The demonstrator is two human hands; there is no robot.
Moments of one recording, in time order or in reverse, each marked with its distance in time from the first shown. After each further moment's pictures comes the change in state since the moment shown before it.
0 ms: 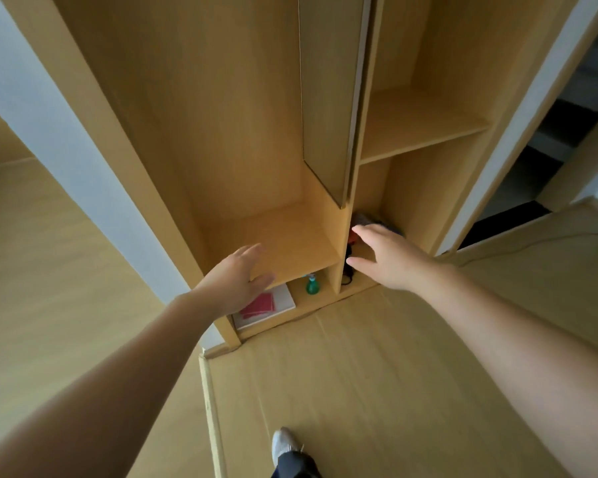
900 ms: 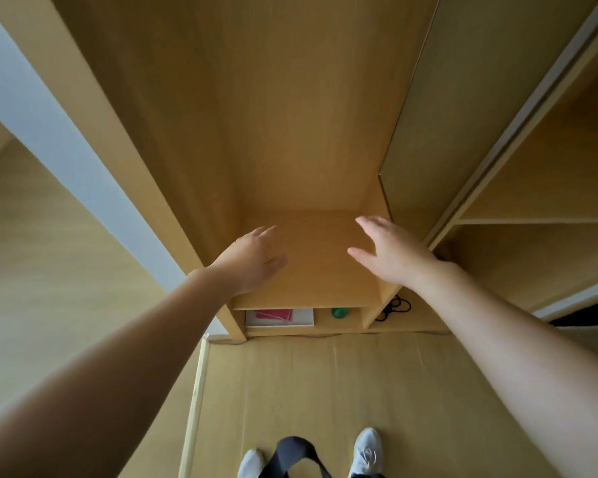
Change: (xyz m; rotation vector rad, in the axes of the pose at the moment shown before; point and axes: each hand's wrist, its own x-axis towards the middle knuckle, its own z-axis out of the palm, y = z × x) left_hand 0.207 -0.082 -0.007 -0.030 0.000 -0.324; right_hand 0.309 0.010 0.008 -0.101 -0.135 -0.282
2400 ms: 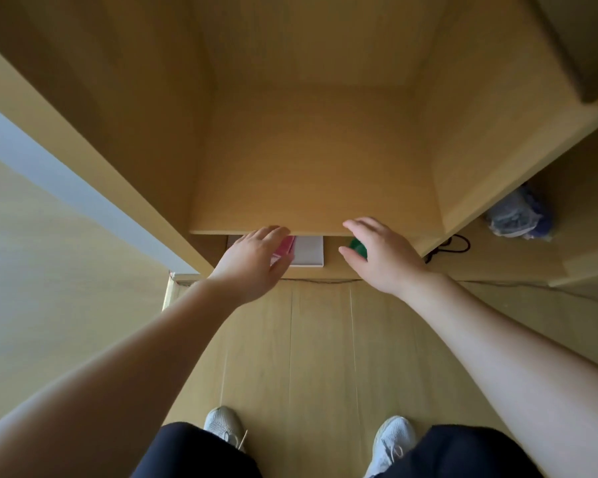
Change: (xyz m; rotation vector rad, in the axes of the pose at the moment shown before) left_hand 0.093 -0.152 0.394 -0.002 0.054 0.067; right_hand 0.088 0.147 0.405 0.103 -0.043 -0.119
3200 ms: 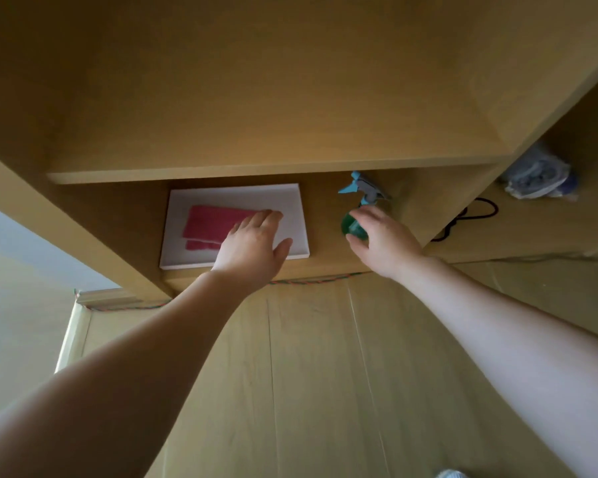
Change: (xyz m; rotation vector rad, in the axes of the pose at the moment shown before) left_hand 0.092 -0.089 0.232 0.069 0.091 0.028; right_hand 0.065 0.155 0.213 -0.126 0.148 0.145
